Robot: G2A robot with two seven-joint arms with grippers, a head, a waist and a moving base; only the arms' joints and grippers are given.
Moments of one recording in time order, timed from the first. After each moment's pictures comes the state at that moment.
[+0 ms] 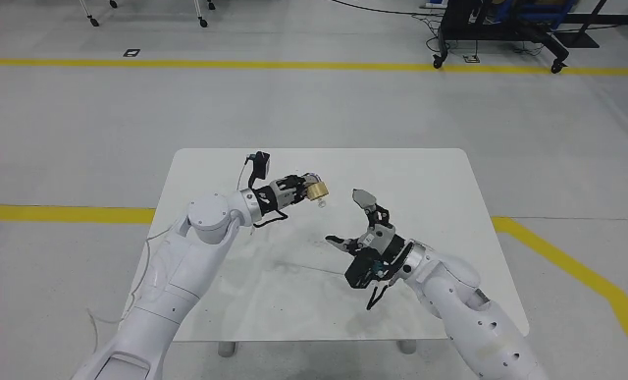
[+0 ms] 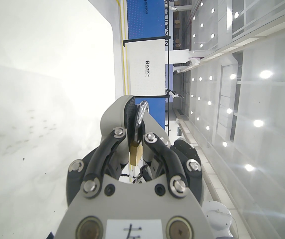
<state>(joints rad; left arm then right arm) 0.96 -1.28 -1.06 -1.22 -0.34 0.03 -0.77 -1.50 -1.14 1.18 -1.78 -2.07 -0.23 -0.43</state>
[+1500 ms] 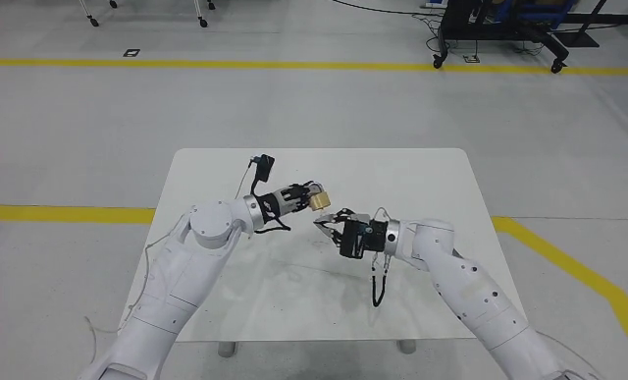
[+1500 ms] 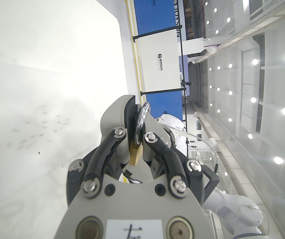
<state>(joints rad) 1.01 -1.26 -1.07 -1.32 -0.21 0.00 -0.77 -1.19 -1.15 1.03 -1.46 -1.80 -0.70 -0.47</state>
